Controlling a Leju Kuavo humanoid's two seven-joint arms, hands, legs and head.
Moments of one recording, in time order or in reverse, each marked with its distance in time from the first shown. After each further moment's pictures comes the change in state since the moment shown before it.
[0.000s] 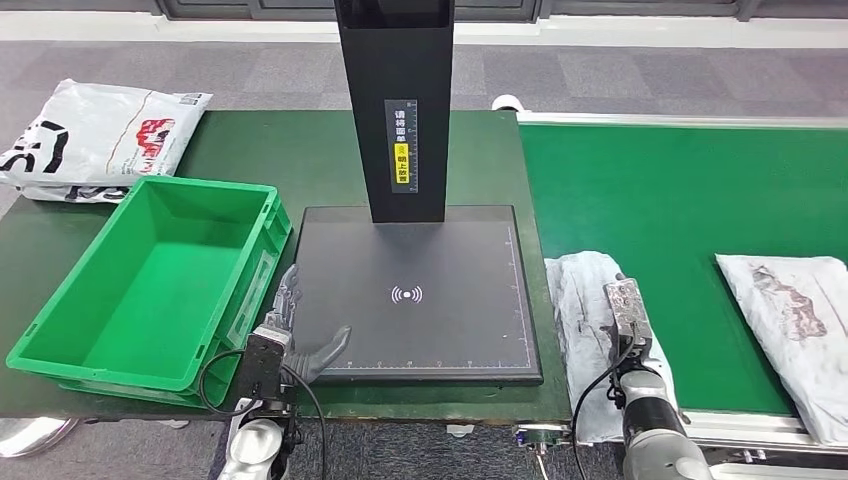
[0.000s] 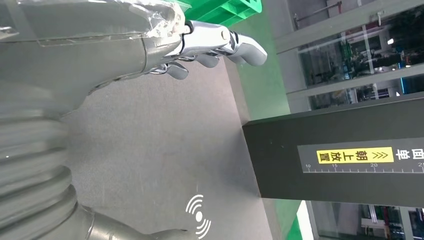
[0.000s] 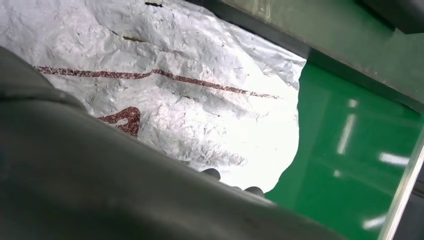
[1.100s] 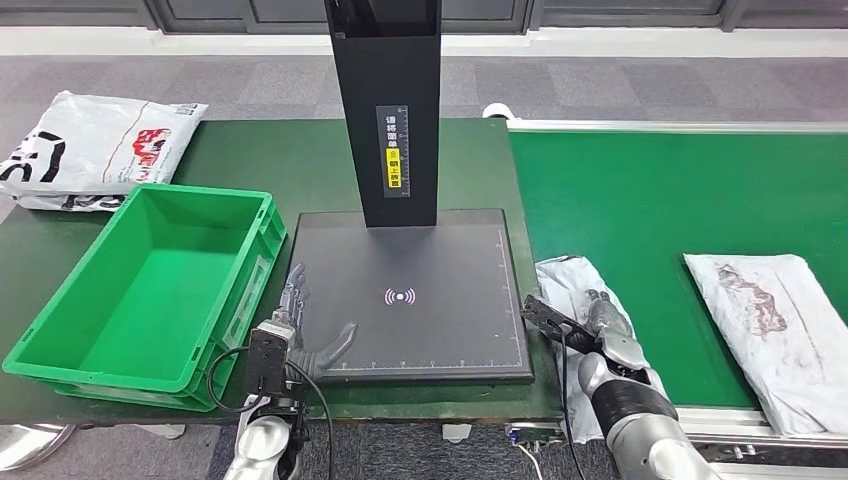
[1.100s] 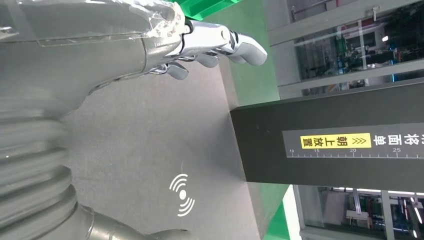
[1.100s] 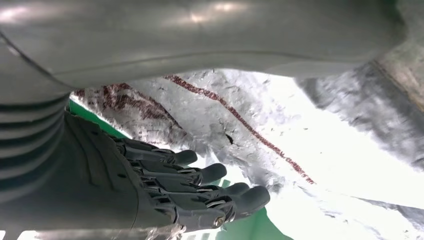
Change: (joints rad) left arm -0.019 0.003 -0.044 0.028 0.066 0.033 0.007; right arm 0.008 -0.017 0.532 0.019 0.700 0.037 0.757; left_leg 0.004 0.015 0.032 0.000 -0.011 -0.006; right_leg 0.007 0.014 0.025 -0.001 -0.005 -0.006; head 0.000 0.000
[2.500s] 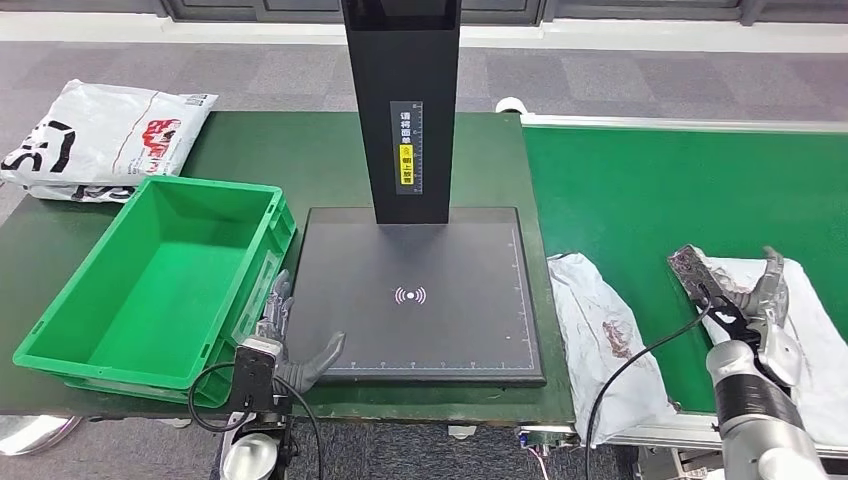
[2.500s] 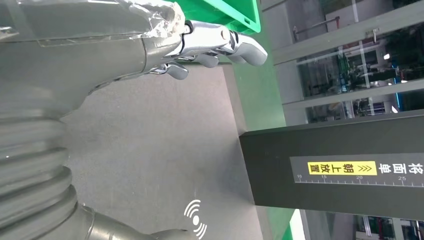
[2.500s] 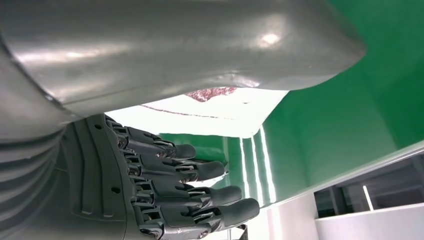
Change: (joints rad) left arm 0.096 0.005 0.000 -0.144 -0.045 0.011 0.030; right arm -0.023 -0.271 -0.235 -0.192 -0.346 -0.316 -0.245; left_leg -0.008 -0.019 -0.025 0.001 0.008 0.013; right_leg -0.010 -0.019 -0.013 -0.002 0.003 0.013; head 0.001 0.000
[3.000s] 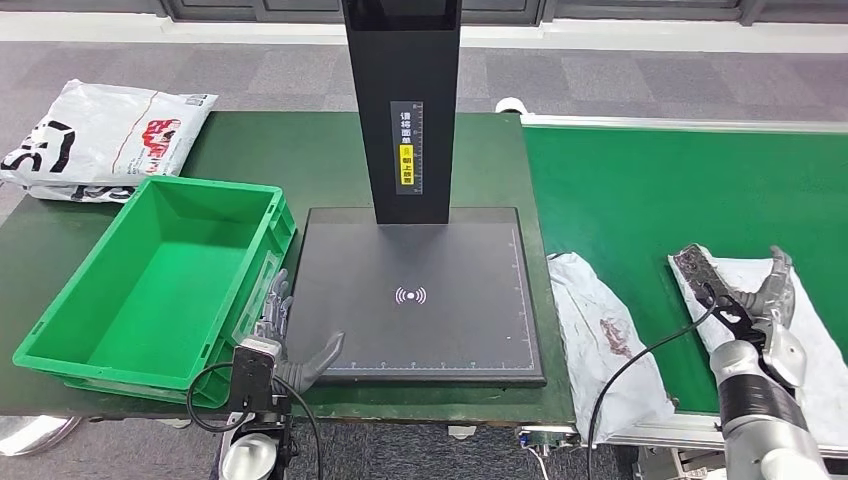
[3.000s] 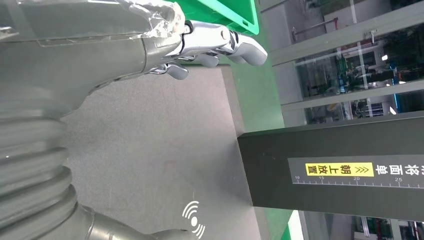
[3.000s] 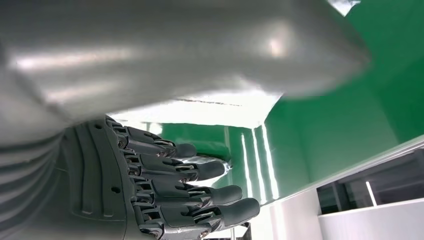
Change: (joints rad) left arm 0.001 0.000 0.000 -0.008 -0.001 0.000 0.000; right arm 0.001 -0.004 -0.013 -0.010 0.002 -0.005 0.000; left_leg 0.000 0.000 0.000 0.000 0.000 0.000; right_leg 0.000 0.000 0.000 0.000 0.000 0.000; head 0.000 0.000
